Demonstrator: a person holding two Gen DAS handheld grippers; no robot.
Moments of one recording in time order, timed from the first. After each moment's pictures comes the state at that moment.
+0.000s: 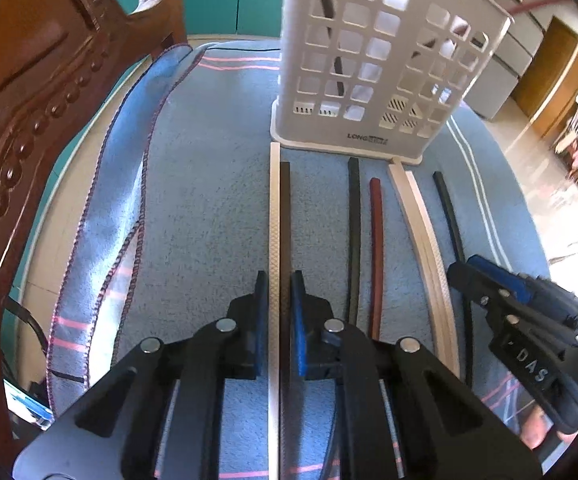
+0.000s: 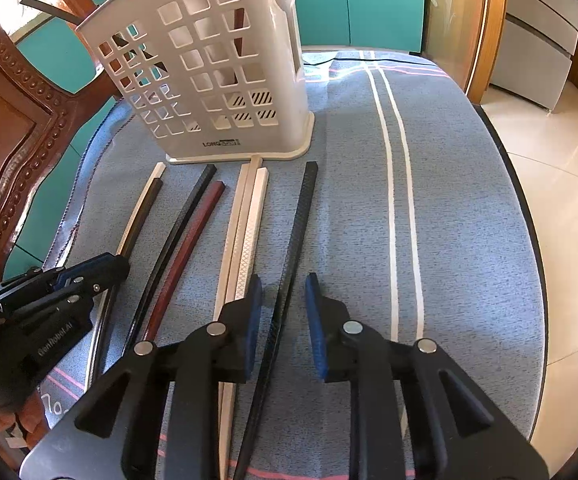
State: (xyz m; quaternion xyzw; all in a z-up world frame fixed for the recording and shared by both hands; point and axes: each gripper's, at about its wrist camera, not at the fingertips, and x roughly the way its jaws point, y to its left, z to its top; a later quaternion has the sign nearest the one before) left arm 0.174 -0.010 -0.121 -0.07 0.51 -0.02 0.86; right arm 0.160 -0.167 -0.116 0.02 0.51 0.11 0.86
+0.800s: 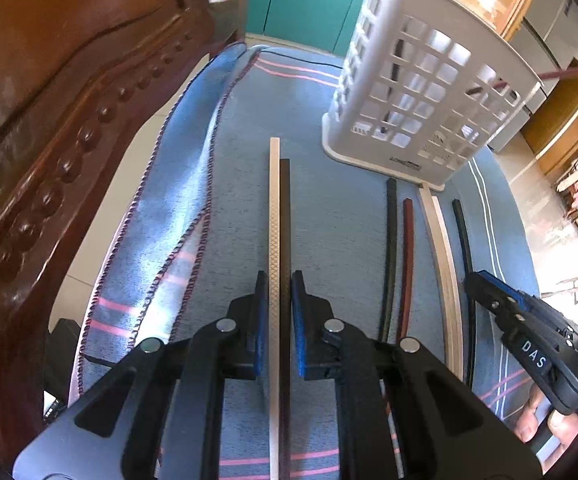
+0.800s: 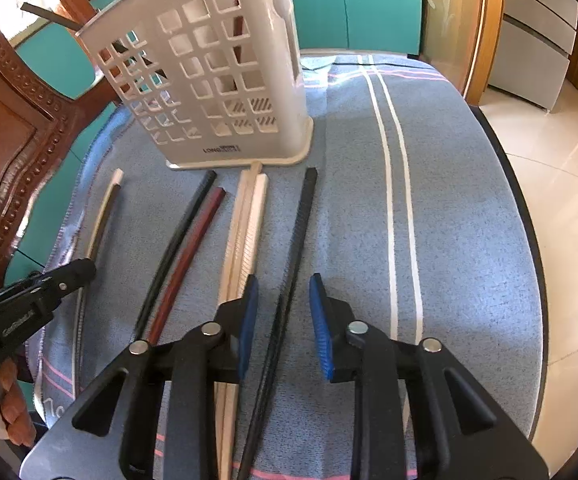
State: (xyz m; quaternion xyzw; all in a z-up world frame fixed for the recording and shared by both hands) left arm 0.170 0.030 -0.122 -0.12 0.50 0.01 0.86; right arm 0.157 -0.169 -0.111 0.02 0.50 0.11 0.86
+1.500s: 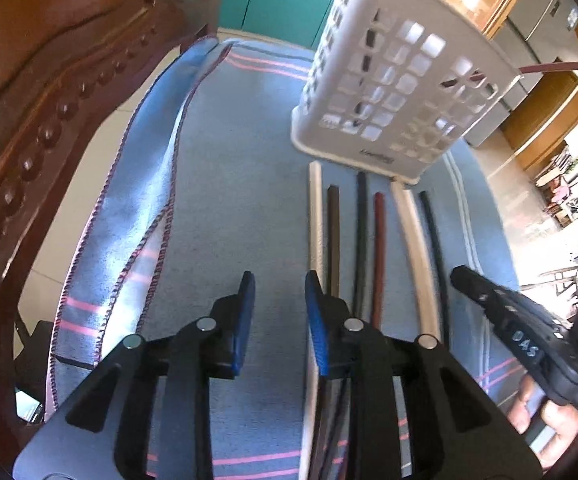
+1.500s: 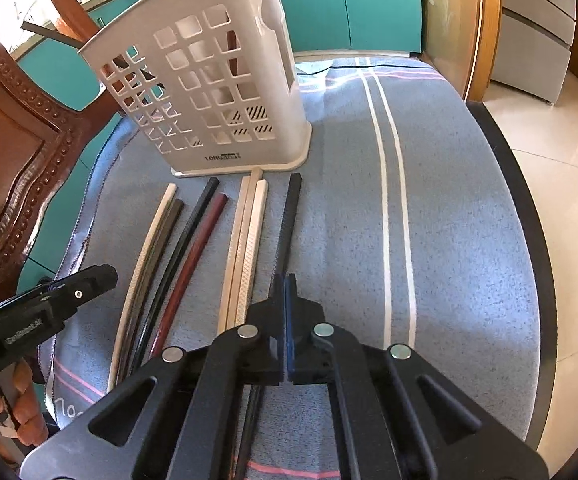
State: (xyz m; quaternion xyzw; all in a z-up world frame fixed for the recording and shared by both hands) left arm 0.176 0.018 -0.126 -0.13 0.51 -0.03 0.85; right arm 0.160 -0.178 -0.107 0.04 0.50 0.12 0.86
